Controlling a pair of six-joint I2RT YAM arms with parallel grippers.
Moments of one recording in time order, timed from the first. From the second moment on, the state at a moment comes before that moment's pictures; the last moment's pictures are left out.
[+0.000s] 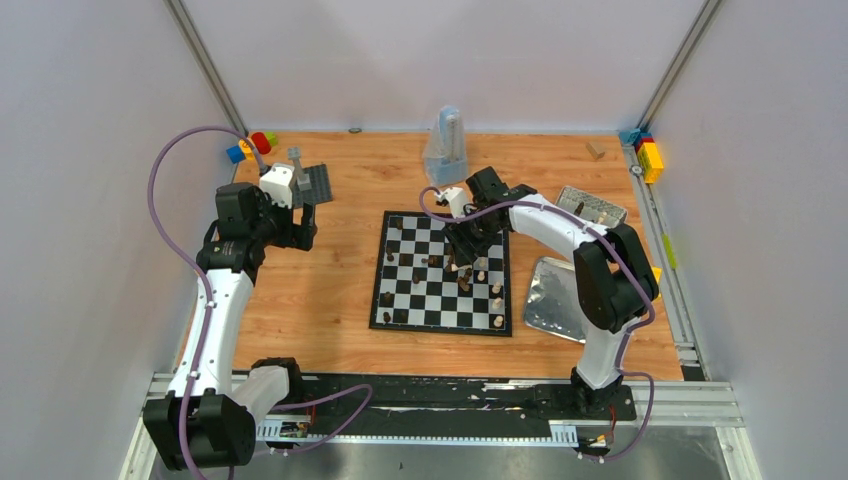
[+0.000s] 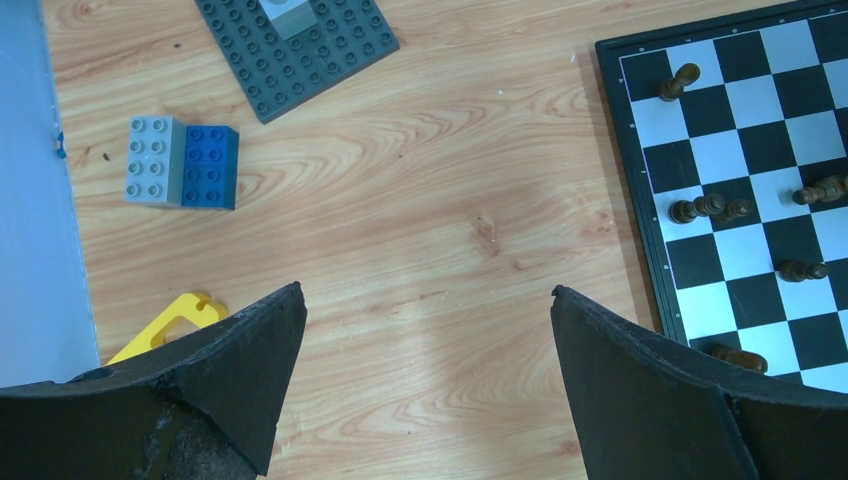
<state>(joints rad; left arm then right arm) 0.08 1.01 0.93 -0.53 0.26 0.22 0.53 1.84 1.34 -0.65 -0.38 -0.28</state>
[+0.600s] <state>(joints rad) 0.08 1.01 0.93 -0.53 0.26 0.22 0.55 1.85 1.33 -0.66 -0.36 -0.38</state>
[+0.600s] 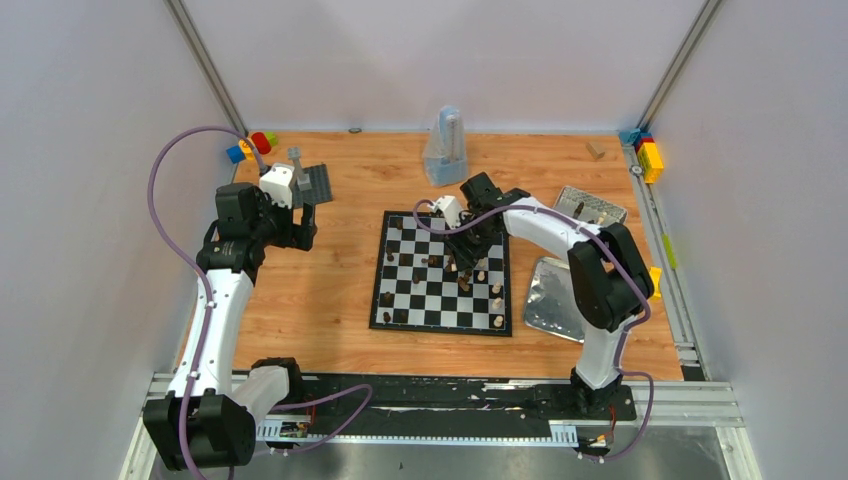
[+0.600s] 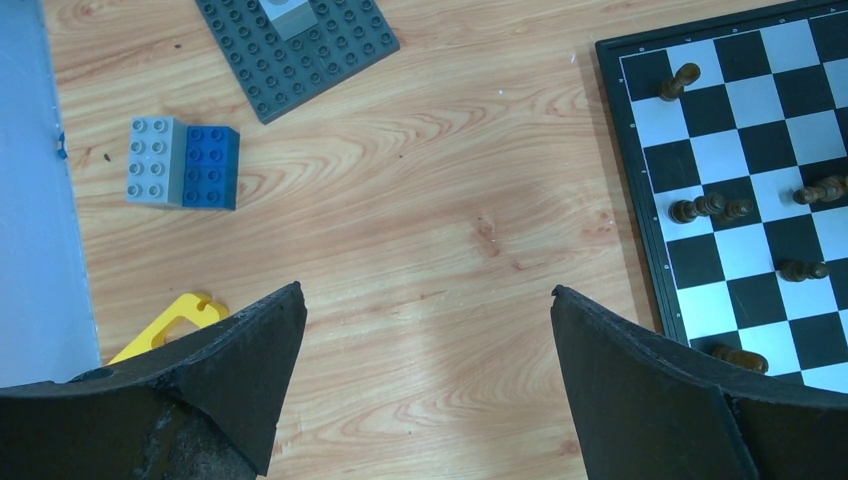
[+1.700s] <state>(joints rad) 0.08 1.08 0.94 -0.54 0.54 0.21 0.59 1.83 1.48 -0.82 -0.36 -0.51</state>
